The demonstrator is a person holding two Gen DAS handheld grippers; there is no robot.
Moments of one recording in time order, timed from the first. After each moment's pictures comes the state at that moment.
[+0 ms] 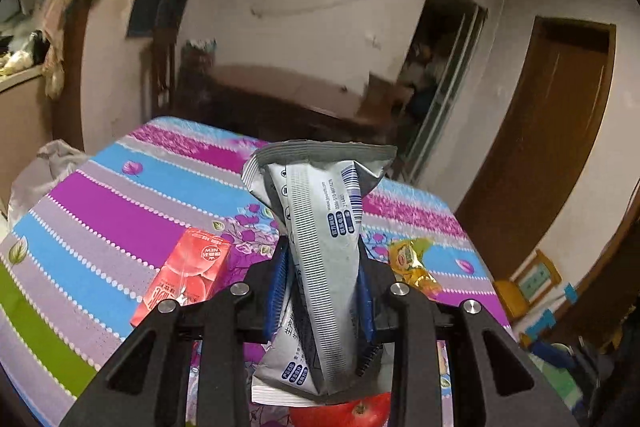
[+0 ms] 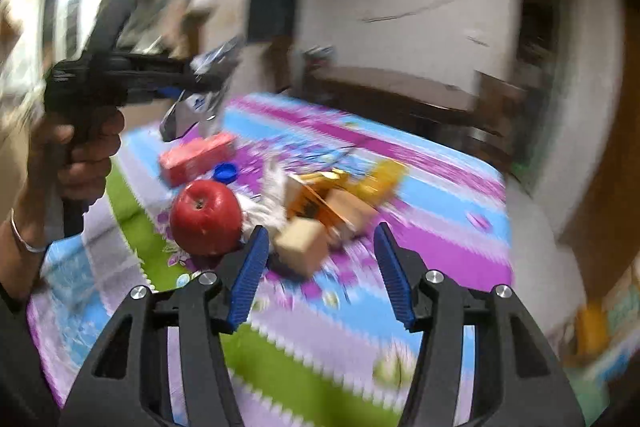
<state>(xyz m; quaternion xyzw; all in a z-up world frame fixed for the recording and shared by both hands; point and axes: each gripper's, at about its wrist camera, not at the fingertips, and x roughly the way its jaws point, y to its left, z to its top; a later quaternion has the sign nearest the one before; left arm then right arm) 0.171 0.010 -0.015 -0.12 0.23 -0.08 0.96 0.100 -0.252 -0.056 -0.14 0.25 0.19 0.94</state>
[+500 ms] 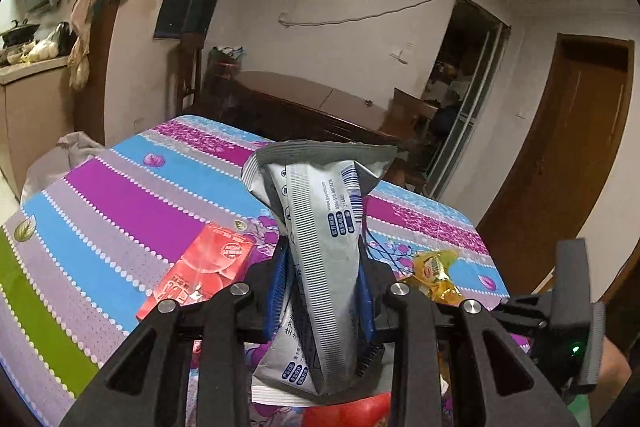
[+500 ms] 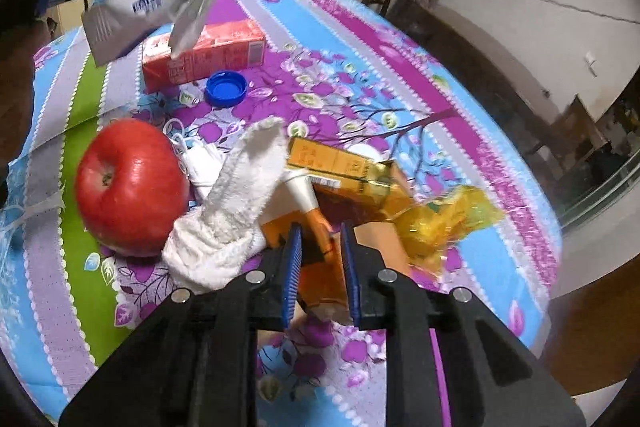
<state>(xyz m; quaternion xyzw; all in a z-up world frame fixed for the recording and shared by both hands) 0.173 0.023 -0.027 -0.14 0.23 -0.04 0.96 0.228 -0.192 -0.096 -0.31 0.37 0.28 0.83</state>
